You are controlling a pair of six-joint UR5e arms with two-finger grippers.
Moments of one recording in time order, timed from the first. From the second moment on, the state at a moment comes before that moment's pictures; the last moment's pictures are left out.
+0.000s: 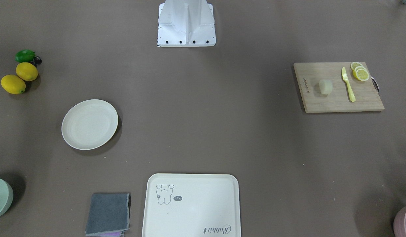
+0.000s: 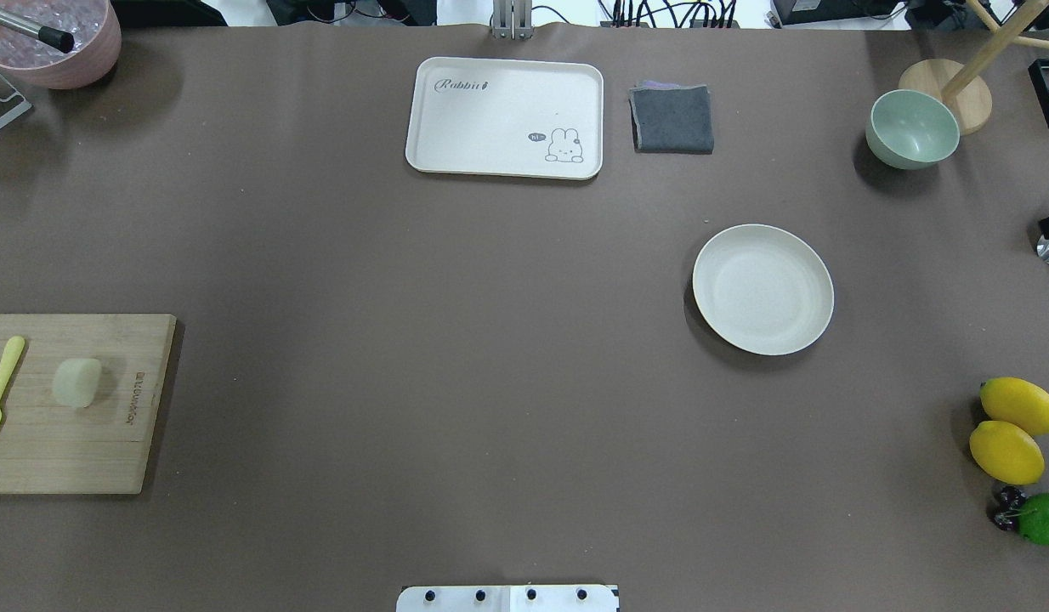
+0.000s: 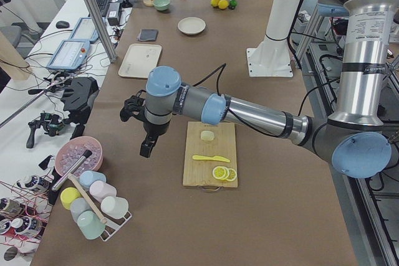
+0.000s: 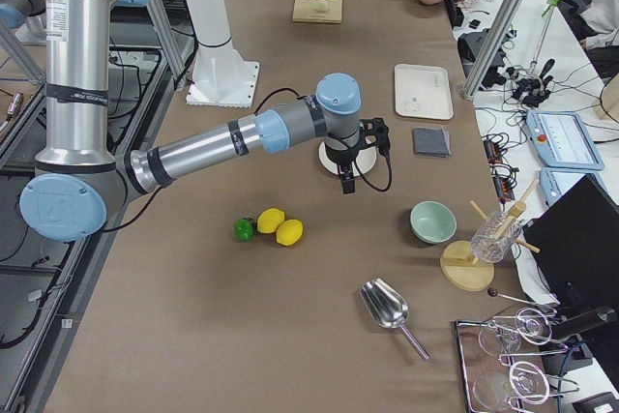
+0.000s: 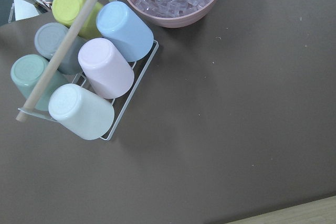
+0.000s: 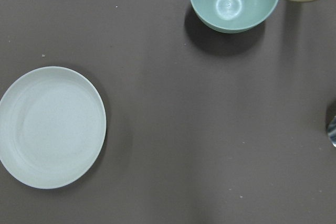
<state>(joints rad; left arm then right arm) -1.61 -1.61 -1.80 -1.63 -2.31 0.07 1.27 -1.64 2.00 -1.40 2.35 0.44</state>
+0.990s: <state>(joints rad) -1.58 -1.58 -1.80 -1.70 -2.32 0.06 0.78 -1.56 1.65 -0.75 1.97 1.14</state>
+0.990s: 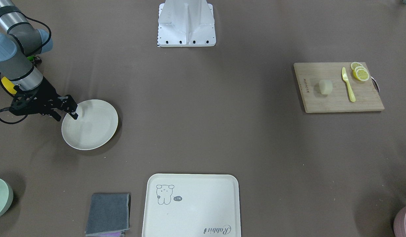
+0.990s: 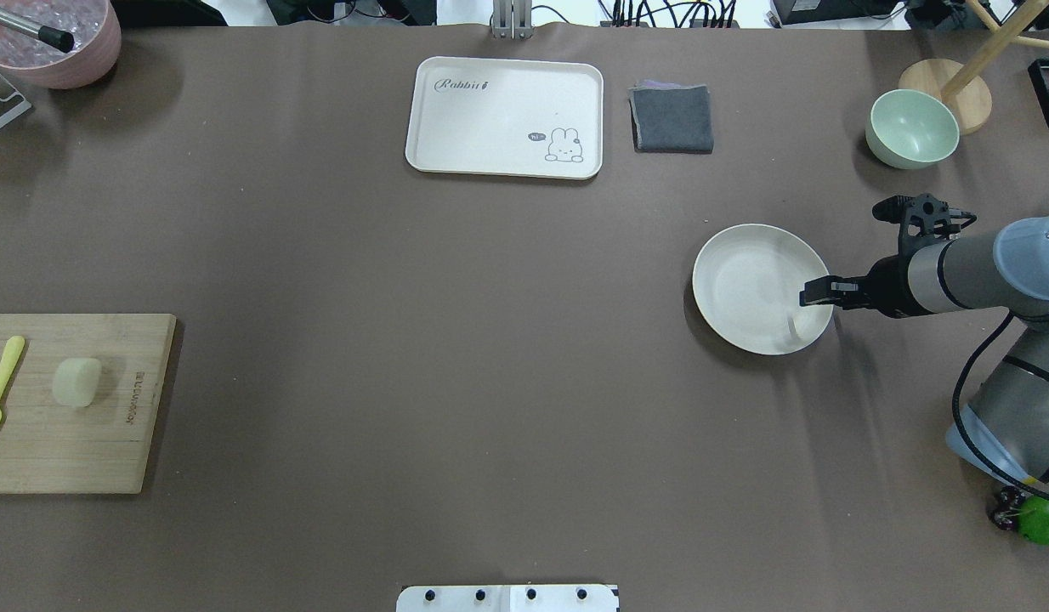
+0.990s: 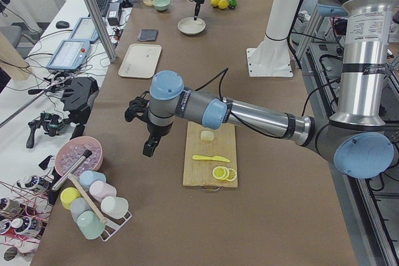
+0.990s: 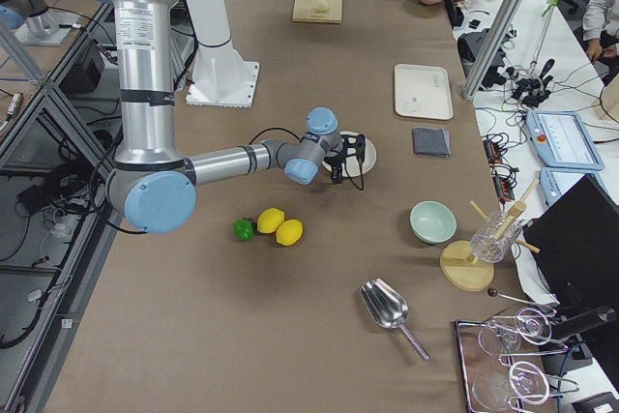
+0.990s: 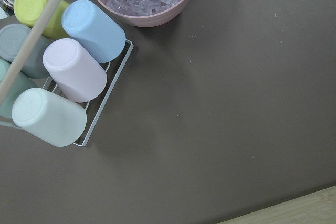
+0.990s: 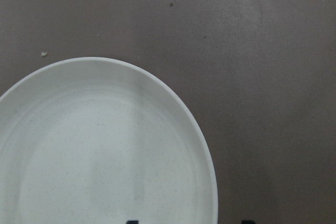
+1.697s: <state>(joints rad) -1.58 -1.58 -1.80 -1.70 -2.32 0.06 0.72 -1.52 1.68 -0.75 1.92 1.25</state>
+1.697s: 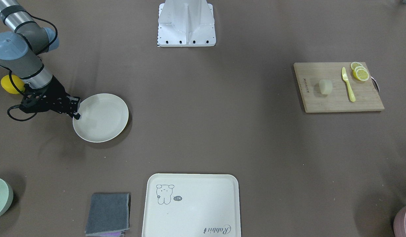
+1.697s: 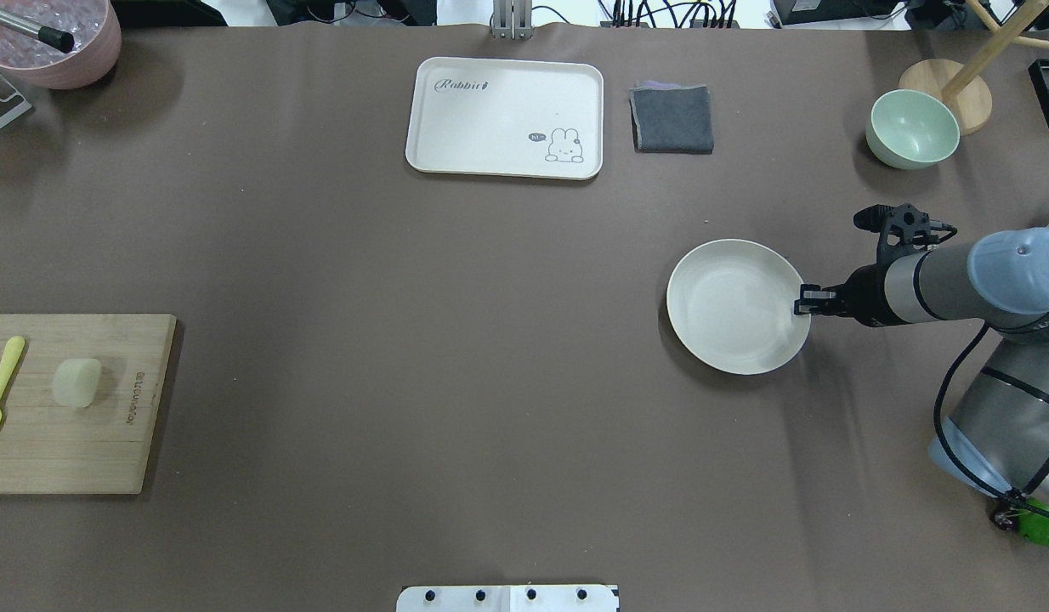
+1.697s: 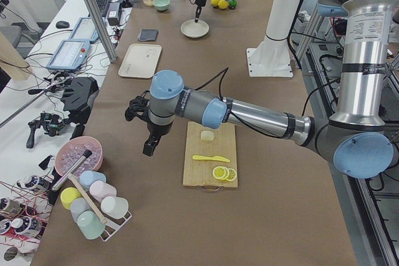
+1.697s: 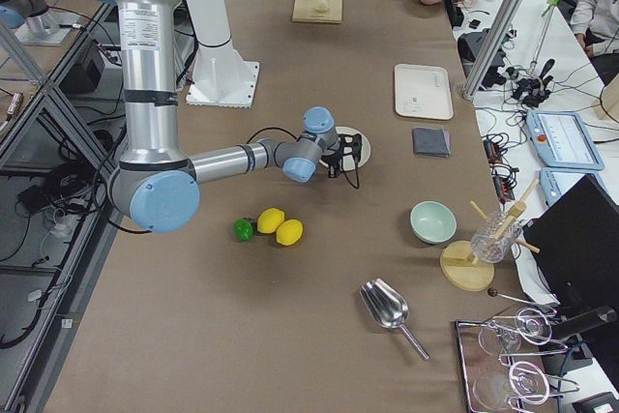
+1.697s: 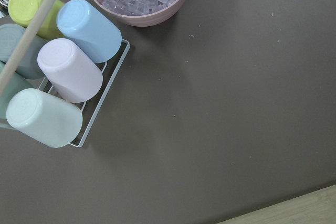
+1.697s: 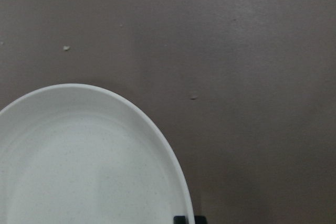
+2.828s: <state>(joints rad) -1.58 -1.58 -1.79 -1.70 -2.32 0.05 0.27 -1.06 1.76 -1.16 1.48 1.68</state>
